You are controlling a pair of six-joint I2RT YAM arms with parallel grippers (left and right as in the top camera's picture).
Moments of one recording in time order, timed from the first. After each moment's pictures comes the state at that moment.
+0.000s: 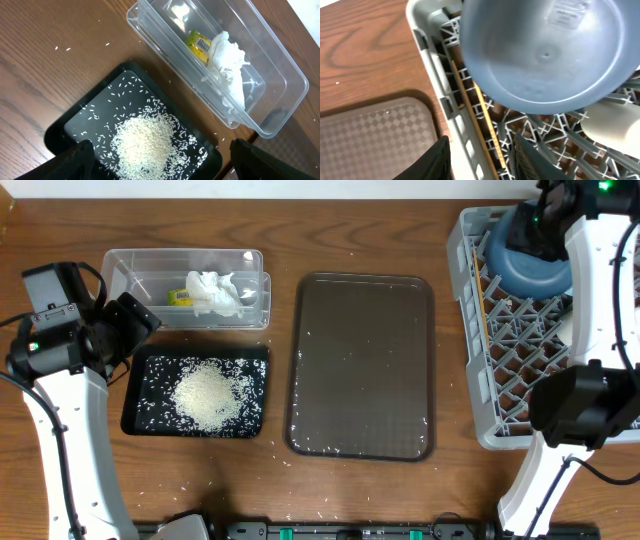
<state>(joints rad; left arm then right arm) 0.34 1.35 1.34 -1.03 0.04 -0.51 -0.07 2.14 2.29 -1.30 0.01 0.26</state>
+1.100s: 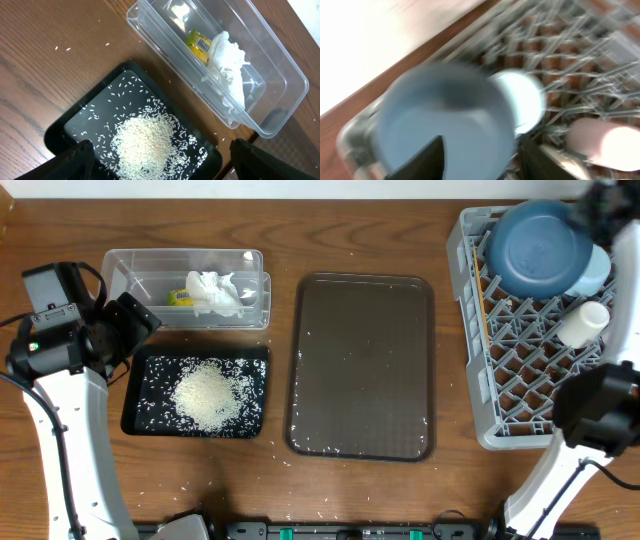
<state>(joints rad) 0.34 1.35 1.34 -1.03 0.04 -0.51 -0.28 2.14 2.29 -1.04 0.20 0.38</state>
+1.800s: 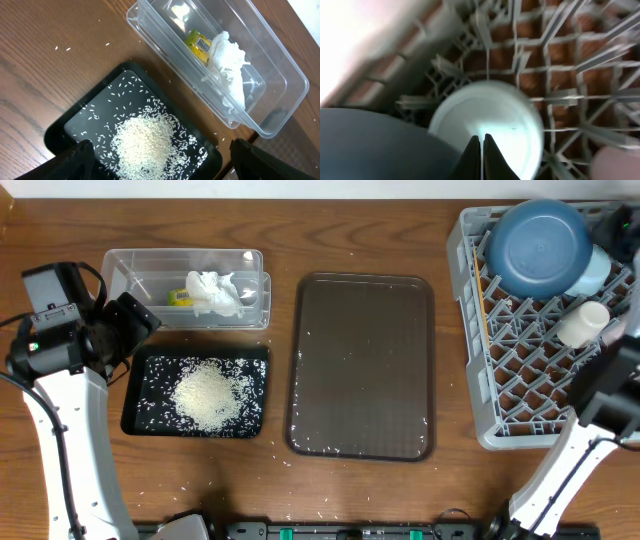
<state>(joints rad) 0.34 1.35 1.34 -1.03 0.04 -0.51 -0.40 2.37 2.29 -0.91 0.04 0.42</state>
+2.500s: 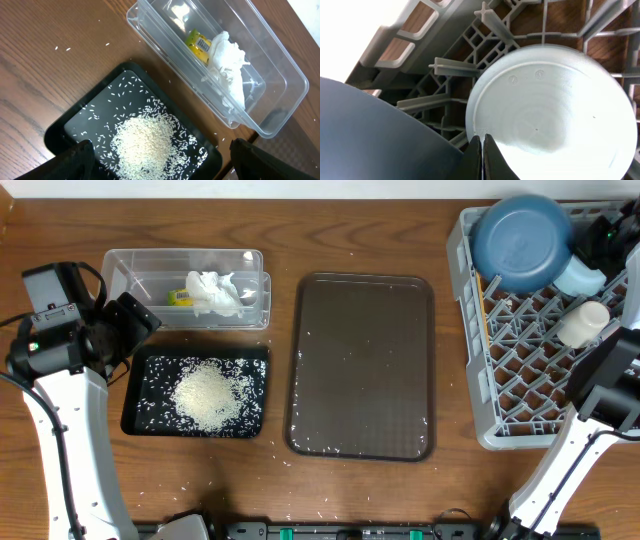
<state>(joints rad) 0.34 1.35 1.34 -1.03 0.04 -0.51 -0.41 2.41 2.29 -0.94 -0.23 0.43</state>
